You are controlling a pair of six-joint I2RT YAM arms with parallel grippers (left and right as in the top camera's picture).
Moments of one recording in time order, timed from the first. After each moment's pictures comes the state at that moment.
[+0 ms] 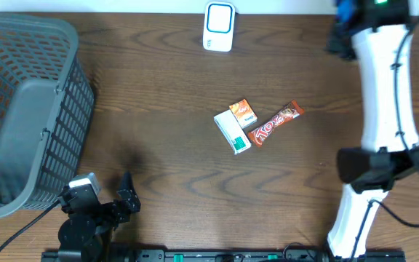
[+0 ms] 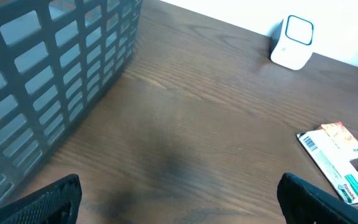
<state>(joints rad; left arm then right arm) -0.08 0.01 0.44 -0.87 -0.10 -0.32 0.07 2.17 2.56 -1.68 0.48 0.49</state>
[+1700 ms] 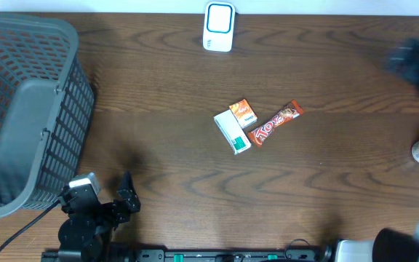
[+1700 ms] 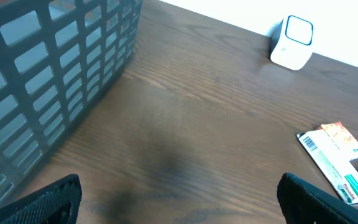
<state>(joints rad) -0.08 0.01 0.44 -0.87 -0.10 -0.32 -0.25 1.56 1.87 -1.24 -0.12 0.27</state>
